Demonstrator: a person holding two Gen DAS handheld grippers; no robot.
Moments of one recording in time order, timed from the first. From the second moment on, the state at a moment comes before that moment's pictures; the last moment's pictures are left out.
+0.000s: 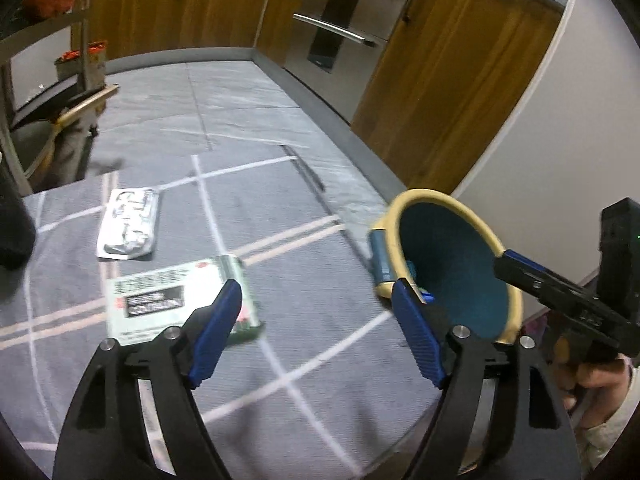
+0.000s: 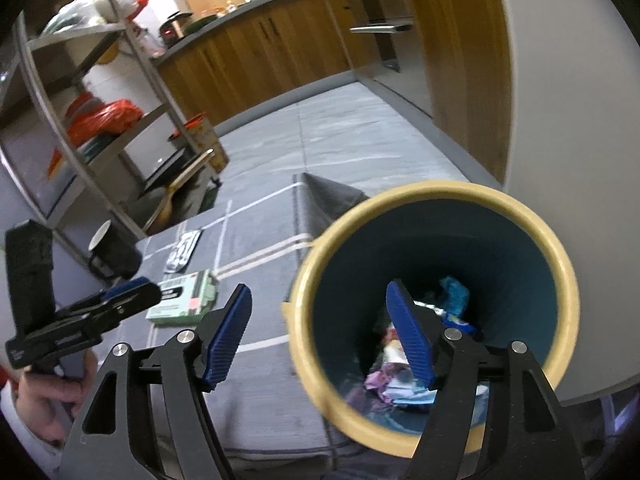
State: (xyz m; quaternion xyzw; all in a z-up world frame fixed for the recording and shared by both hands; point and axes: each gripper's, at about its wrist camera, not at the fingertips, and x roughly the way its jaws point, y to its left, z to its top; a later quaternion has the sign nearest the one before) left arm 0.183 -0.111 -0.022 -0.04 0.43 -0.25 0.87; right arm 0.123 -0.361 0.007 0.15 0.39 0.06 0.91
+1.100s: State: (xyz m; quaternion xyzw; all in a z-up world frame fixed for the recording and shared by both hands) left arm 0.259 -0.041 -0.103 -0.06 0.53 -0.29 0.79; right arm 0.177 -0.289 -0.010 0.14 0.43 0.14 0.88
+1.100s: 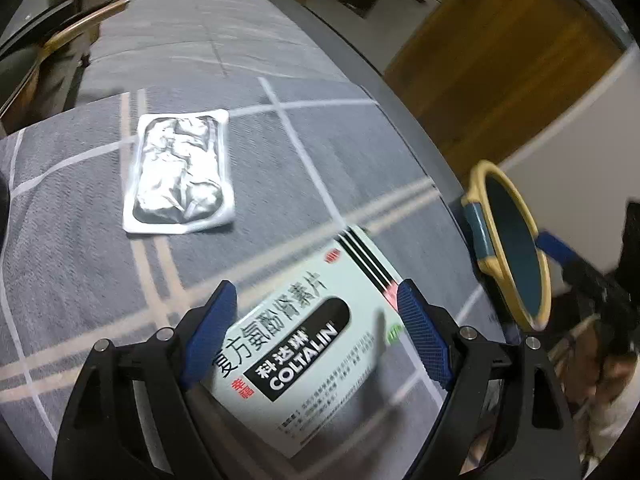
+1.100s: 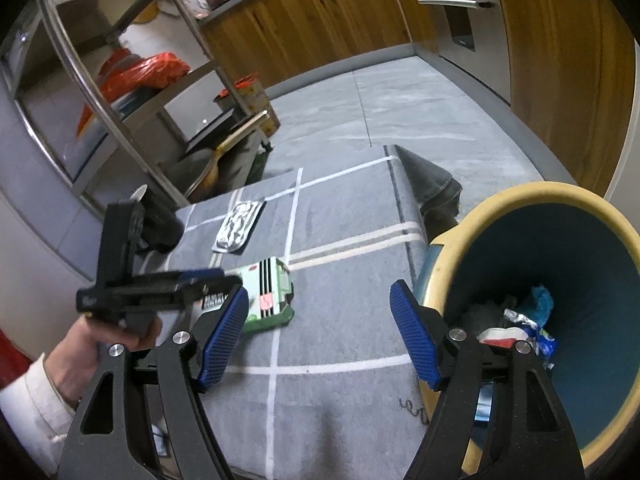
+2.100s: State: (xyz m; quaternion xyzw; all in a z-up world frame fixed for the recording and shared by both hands) left arm 0.204 -0.092 -0.108 0.13 0.51 -0.31 0.79; right arm 0.200 -0.278 -0.014 0.16 0.43 0.15 0.88
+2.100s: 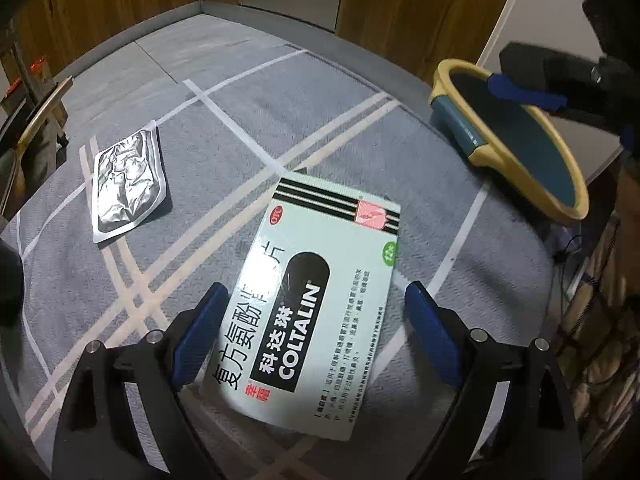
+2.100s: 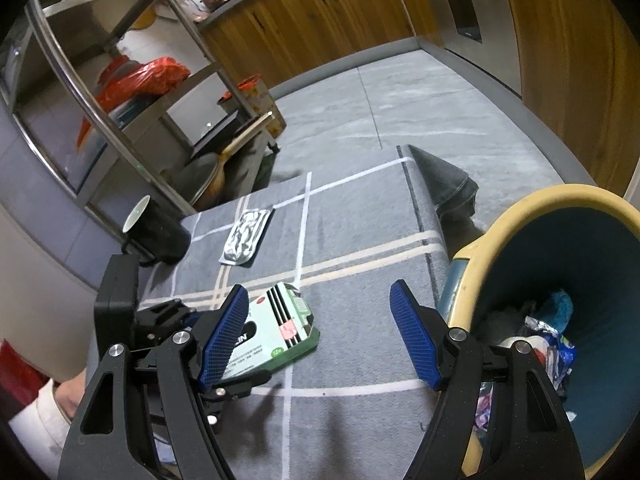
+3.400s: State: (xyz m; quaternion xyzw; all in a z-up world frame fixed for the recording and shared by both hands) left arm 0.177 0.140 -0.024 -0.18 0.45 0.02 0.88; right arm 0.349 -0.071 -0.095 0.07 0.54 0.02 0.84
